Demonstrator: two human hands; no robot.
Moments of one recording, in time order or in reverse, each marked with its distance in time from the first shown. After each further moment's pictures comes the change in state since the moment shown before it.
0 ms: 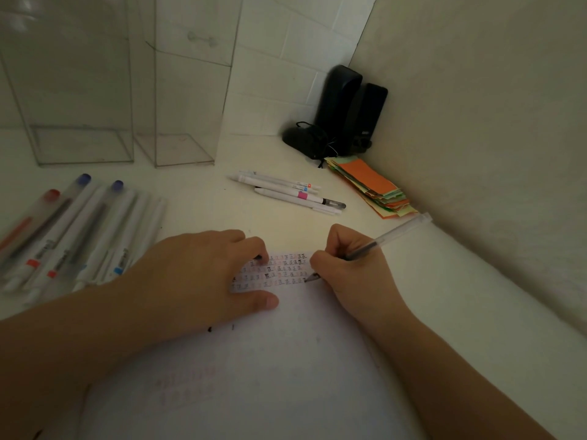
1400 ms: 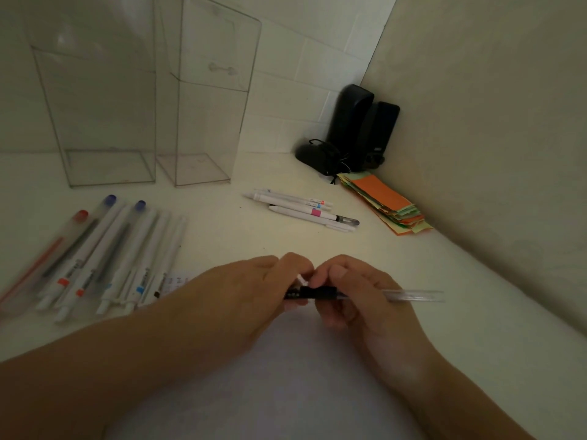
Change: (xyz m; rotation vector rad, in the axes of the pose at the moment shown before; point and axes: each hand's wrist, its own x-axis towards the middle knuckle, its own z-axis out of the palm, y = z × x) left_hand 0.003 0.008 0.011 -0.243 0.254 0.246; right_hand -0.022 -0.019 -0.002 0.543 -0.288 -0.057
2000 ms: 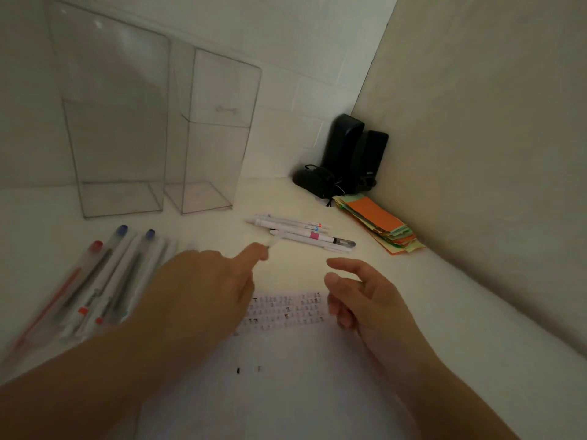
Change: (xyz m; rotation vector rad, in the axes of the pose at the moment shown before) left_hand -0.001 -0.016 -0.024 0.404 0.077 -0.305; right_hand 0.009 -0.009 -0.003 -0.197 0.262 0.226
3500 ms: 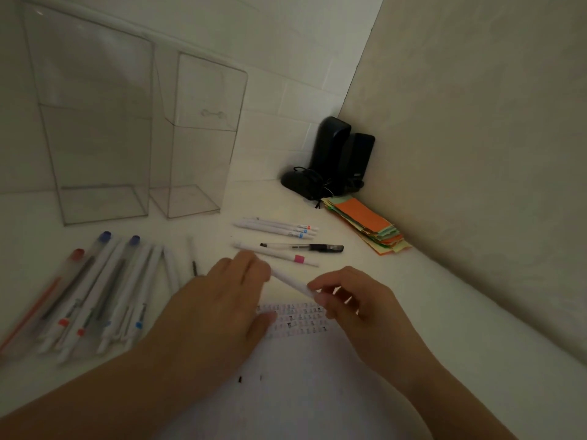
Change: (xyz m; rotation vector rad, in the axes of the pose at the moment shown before) left_hand -0.008 0.019 0.008 -0.121 0.035 0.126; right_hand -0.001 -0.002 -0.012 -0.658 -0.020 -0.348
